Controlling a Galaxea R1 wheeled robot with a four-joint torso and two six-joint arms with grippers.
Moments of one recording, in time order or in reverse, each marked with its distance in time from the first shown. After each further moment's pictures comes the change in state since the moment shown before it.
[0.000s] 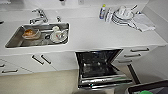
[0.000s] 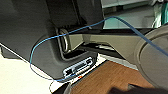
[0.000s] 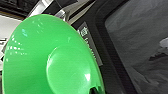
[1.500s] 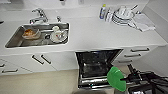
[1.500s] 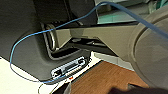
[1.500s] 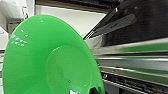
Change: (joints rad) left arm 0.050 0.121 -0.120 0.022 -0.047 0.003; right arm 0.490 0.377 -0.059 -0.404 0.199 0.334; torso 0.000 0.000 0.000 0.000
